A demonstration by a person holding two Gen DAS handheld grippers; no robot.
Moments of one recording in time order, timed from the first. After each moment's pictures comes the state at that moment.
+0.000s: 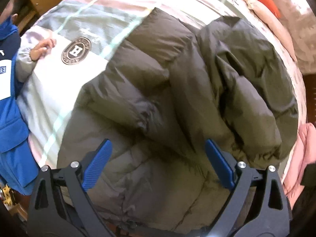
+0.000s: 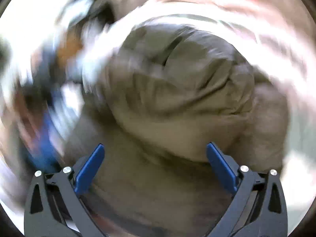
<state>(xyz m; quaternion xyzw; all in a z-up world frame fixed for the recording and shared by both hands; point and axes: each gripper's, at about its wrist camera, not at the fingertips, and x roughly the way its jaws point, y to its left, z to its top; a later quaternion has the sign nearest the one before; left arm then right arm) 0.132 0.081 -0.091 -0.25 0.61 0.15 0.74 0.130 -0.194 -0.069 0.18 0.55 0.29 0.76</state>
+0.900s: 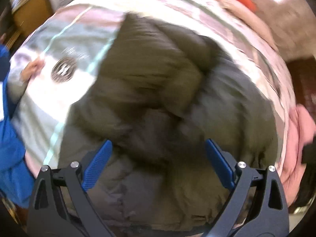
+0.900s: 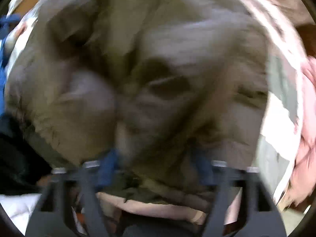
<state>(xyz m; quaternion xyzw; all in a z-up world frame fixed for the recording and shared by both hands) 0.129 0.055 -0.064 -0.21 0.57 0.07 0.79 0.035 -0.163 -0.125 -0.09 0.62 0.11 0.77</state>
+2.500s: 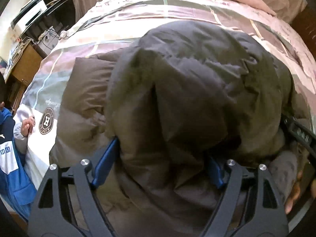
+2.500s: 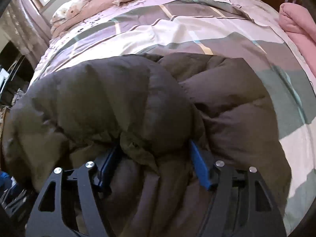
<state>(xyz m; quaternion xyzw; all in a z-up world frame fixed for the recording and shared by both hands) 0.218 -0.067 -0.134 -0.02 0.55 0.12 0.82 0.251 -0.195 -0.169 0.13 0.53 -0.01 0.84</state>
